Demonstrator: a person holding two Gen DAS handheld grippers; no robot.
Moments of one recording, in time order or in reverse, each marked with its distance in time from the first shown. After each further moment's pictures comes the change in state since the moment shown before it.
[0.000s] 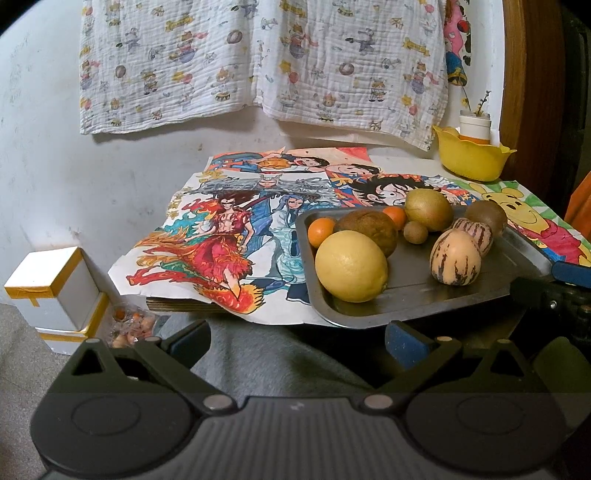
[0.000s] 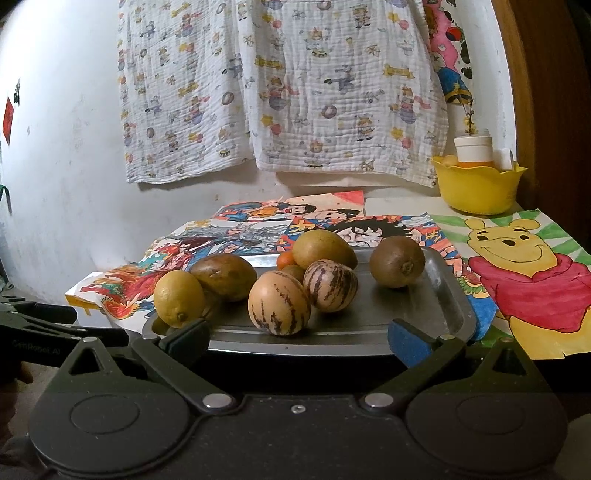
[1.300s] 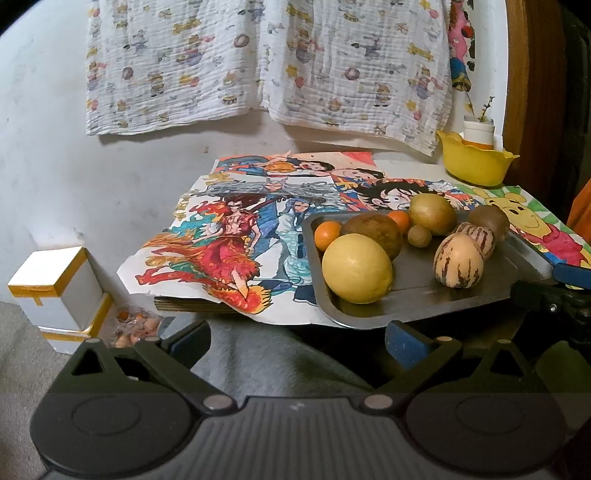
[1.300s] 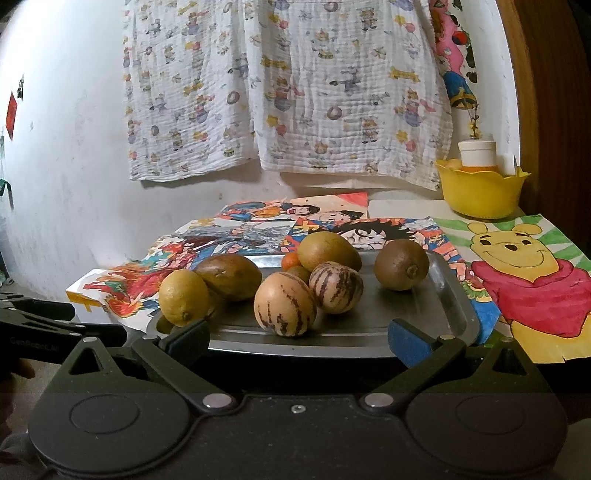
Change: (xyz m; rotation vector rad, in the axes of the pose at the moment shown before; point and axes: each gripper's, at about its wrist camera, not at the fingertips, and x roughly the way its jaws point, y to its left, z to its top) left arm -0.005 0.004 -0.001 -0.011 -0.010 0.009; right arm 0.000 0.005 0.000 -0.015 -0.002 0.007
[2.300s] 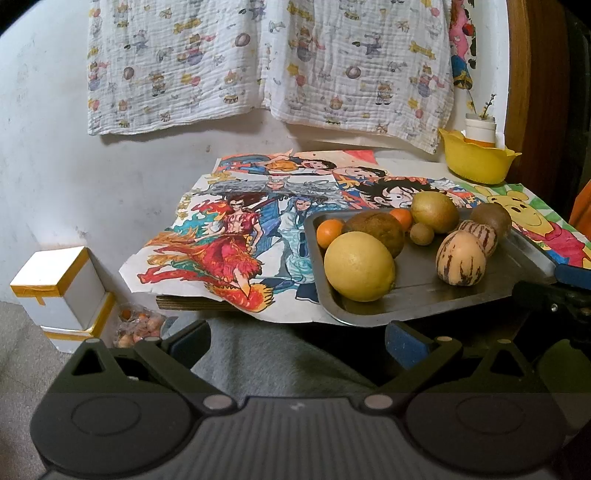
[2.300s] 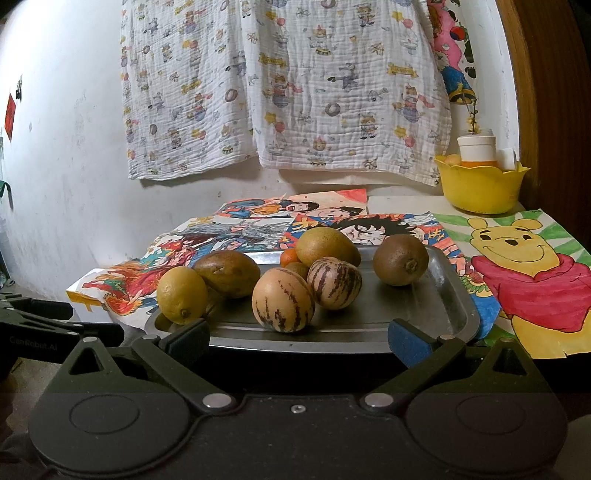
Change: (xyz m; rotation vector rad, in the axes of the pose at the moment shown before) left arm 0.001 -0.001 -0.002 0.003 0.002 0.010; right arm 0.000 -0.007 -0.001 0.010 0.011 0.002
